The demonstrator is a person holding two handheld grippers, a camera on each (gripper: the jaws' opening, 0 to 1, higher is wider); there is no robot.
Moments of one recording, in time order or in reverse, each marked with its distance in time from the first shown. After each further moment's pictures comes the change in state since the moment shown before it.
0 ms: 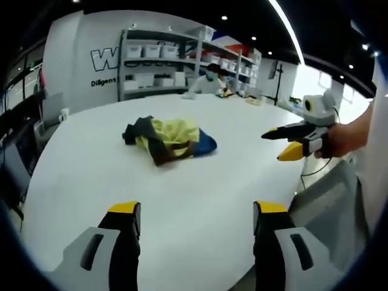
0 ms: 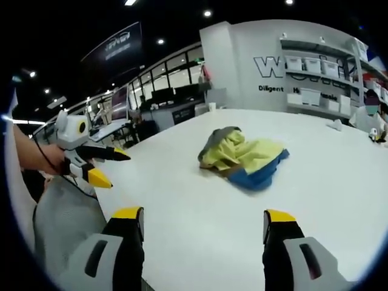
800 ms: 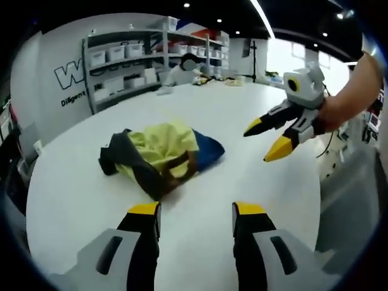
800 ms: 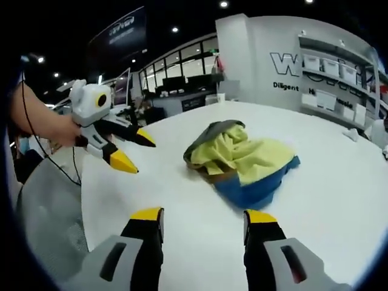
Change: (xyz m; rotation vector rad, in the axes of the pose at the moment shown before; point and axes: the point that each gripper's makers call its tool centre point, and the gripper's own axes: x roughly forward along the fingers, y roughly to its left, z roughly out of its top) left arm 0.108 0.030 0.037 0.229 0.080 -0.118; right arm 0.074 -0.044 0.007 -0.115 0.082 0.070
